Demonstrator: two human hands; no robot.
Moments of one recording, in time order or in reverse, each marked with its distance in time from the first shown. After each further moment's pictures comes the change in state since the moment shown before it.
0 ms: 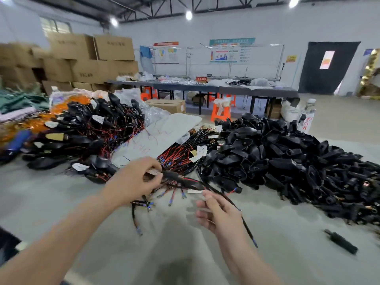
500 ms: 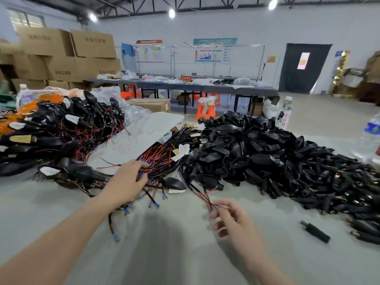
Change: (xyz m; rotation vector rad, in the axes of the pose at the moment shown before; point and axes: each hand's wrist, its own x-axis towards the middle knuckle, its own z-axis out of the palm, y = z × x) left_hand 0.028 -0.007 0.050 -0.007 -0.041 -0.218; right_hand -0.005 -0.009 -0.069 -0.290 0.086 -0.073
